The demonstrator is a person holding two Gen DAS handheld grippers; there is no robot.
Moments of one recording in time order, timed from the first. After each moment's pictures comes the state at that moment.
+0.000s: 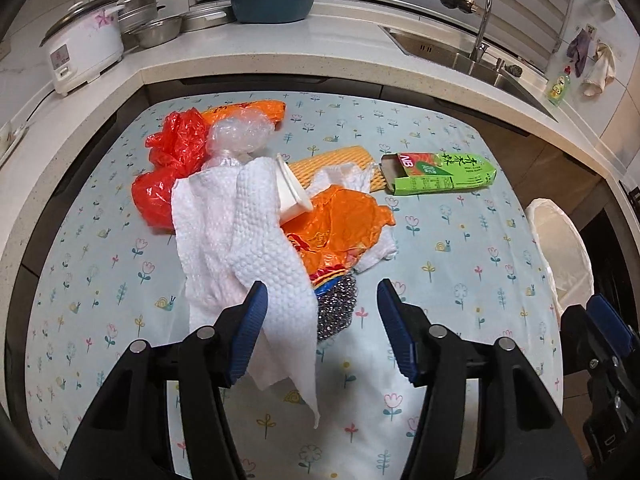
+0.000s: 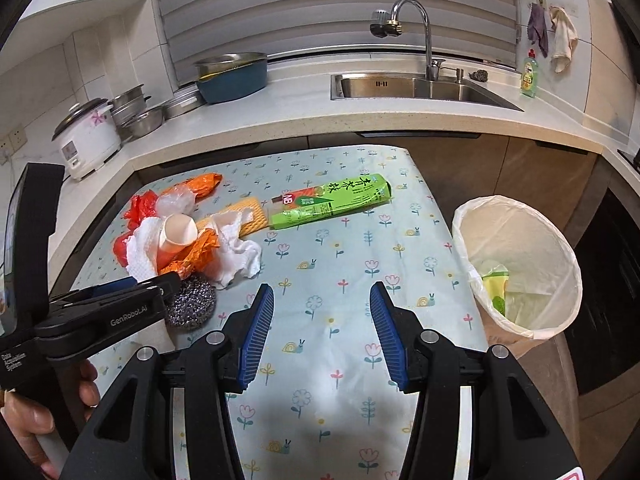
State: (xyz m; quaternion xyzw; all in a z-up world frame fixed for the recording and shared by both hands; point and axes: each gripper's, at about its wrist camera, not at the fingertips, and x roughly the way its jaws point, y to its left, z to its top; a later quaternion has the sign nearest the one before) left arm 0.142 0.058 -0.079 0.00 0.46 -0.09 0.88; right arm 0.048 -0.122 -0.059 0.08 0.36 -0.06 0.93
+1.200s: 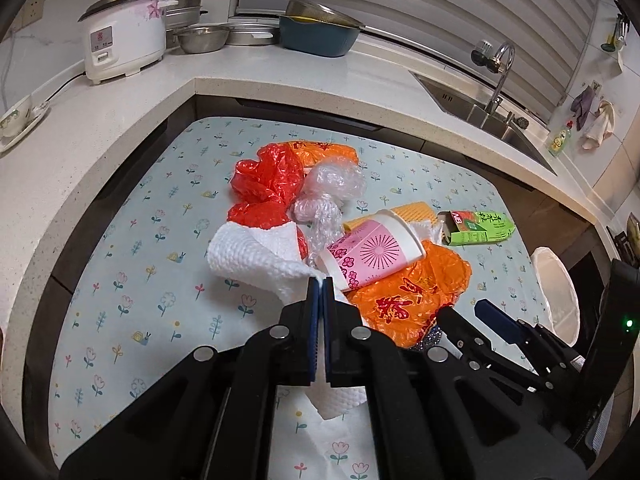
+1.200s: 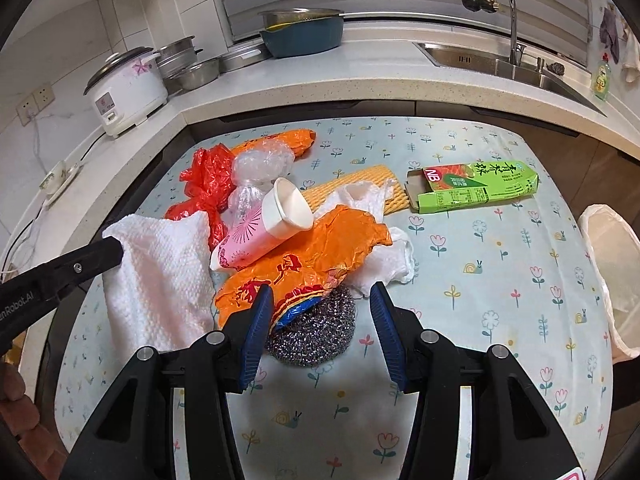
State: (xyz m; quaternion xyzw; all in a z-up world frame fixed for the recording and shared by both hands) left arm 0.150 0.176 -0.049 -0.06 0.42 -0.10 0.90; right arm 0.132 -0.005 -0.099 0.08 0.42 0.03 0.90
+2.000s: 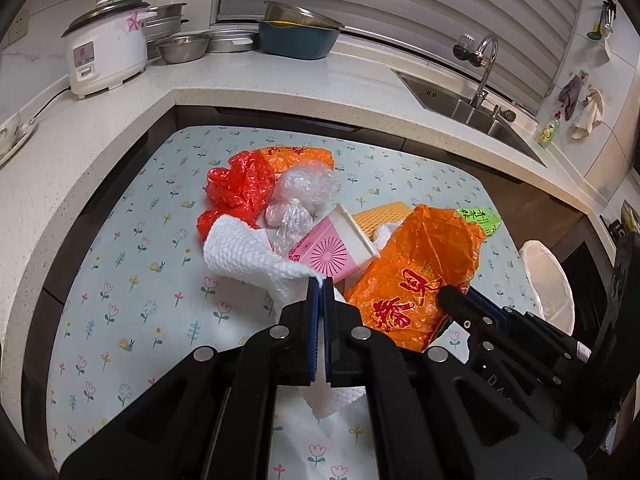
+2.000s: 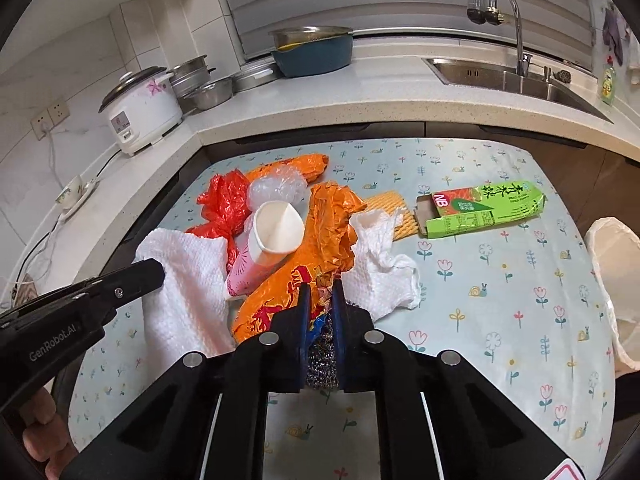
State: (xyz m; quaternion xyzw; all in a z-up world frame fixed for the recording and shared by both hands) left arm 0.144 0.150 -0.035 -0.05 0.42 -0.12 0.90; right arm 0.122 -0.018 -0.069 0.09 0.37 0.04 0.92
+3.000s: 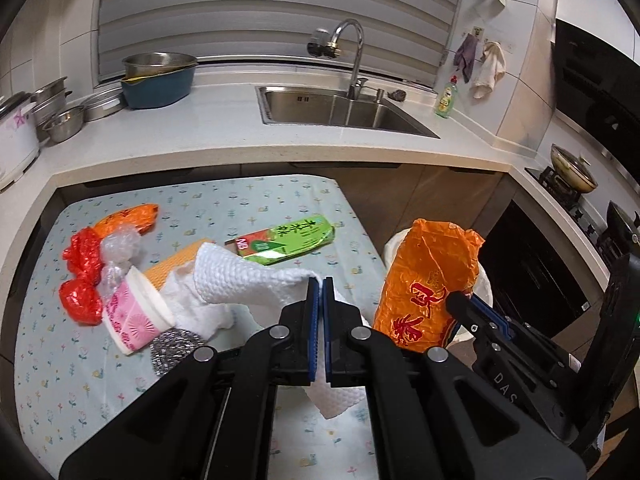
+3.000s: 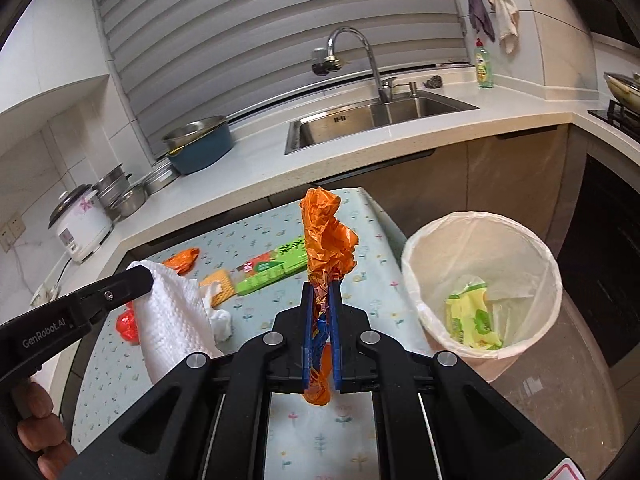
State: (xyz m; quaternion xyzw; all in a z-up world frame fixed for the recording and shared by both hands) left arm 0.097 -0.060 0.023 0.02 0.37 -0.27 0.89; right arm 0.020 -0.227 -0.033 0.19 0.29 -0.10 0.93
